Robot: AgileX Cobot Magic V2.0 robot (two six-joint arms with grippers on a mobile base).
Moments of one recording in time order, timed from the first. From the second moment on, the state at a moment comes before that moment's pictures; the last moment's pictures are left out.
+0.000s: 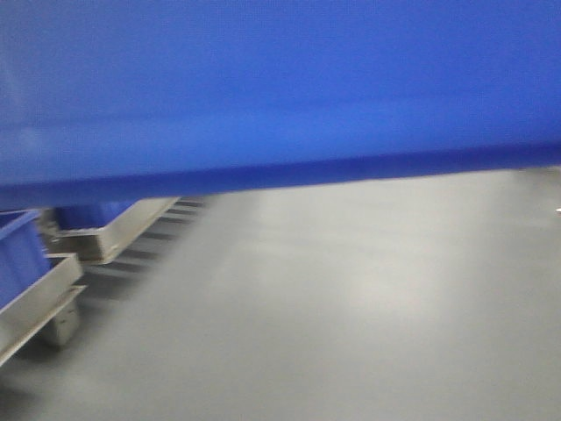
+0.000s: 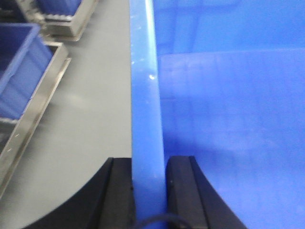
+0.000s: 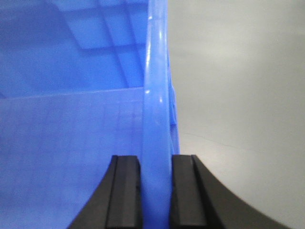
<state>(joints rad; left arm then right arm) -0.80 1.22 -1.53 0.64 1.30 -0.82 1.11 1.21 -1.48 -0.69 1.18 0.91</state>
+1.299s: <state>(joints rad) -0.81 1.22 -1.53 0.62 1.27 -0.82 1.12 1.21 -1.48 -0.64 1.29 0.91</state>
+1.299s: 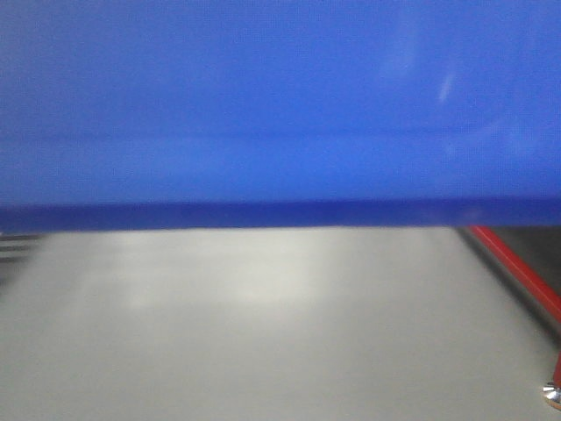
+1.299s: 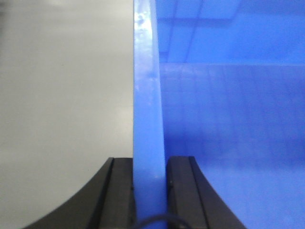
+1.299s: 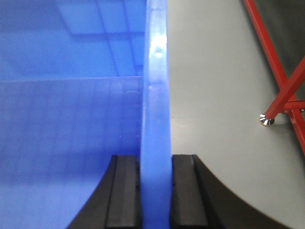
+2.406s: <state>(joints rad) -0.81 1.22 -1.53 0.62 1.27 -0.82 1.12 1.21 -1.48 -0.64 1.29 0.91</state>
